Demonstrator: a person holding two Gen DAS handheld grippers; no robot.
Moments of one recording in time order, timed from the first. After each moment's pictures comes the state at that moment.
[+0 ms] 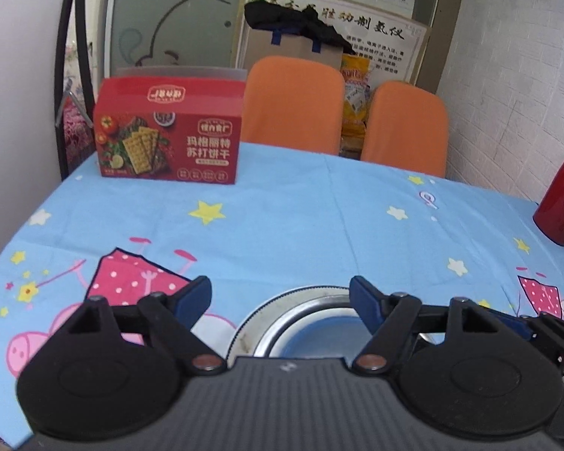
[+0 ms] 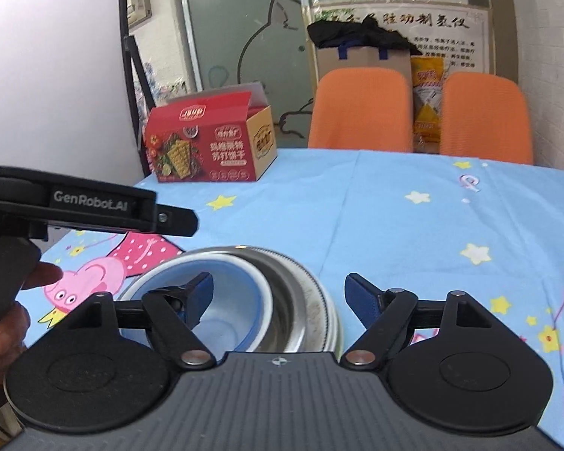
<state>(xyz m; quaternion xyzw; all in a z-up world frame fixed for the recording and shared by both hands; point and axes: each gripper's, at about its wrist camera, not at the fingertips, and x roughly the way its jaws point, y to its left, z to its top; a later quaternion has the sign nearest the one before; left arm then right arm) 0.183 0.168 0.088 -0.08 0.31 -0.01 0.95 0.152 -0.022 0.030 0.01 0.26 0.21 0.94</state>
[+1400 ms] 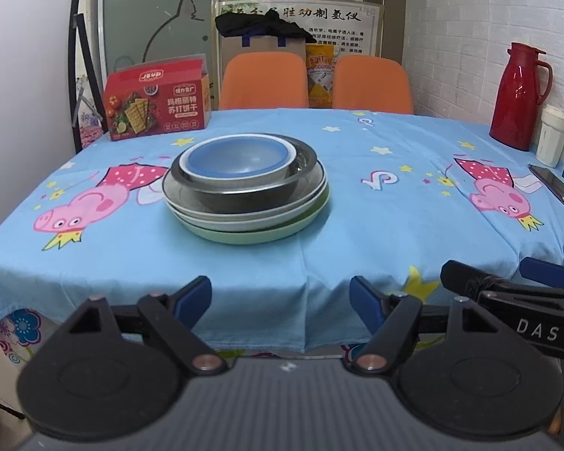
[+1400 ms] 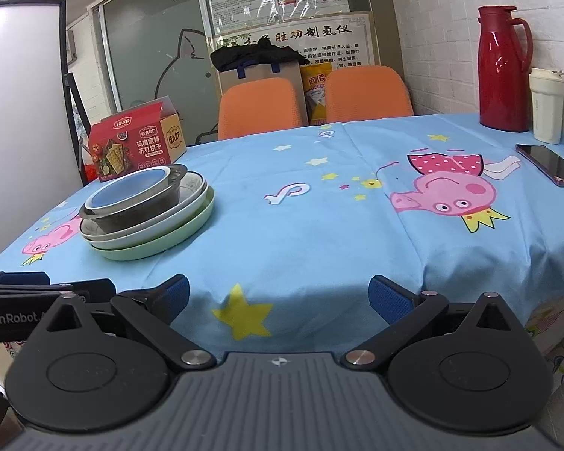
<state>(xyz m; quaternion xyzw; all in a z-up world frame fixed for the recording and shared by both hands) -0.011 0.048 0.023 0.00 0.30 0.00 0.96 -0.008 -0.128 -0.029 0.07 0.23 0.08 0.97</state>
